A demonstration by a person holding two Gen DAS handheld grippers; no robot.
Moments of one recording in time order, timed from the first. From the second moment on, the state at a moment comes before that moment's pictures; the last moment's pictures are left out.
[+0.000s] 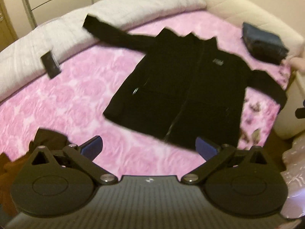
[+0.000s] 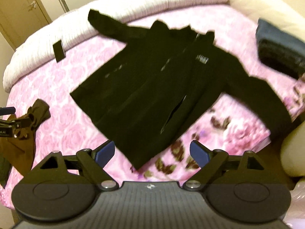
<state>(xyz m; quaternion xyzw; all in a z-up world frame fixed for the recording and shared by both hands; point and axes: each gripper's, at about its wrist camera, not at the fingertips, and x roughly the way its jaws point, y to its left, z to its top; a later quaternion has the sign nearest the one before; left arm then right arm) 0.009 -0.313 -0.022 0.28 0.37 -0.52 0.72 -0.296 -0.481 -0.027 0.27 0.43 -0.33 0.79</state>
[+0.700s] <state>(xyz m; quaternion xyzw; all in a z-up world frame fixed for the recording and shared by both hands) 0.041 -0.220 0.118 0.28 0.21 -0.65 0.68 -0.245 -0.321 0.115 0.27 0.33 -0.49 0.76</state>
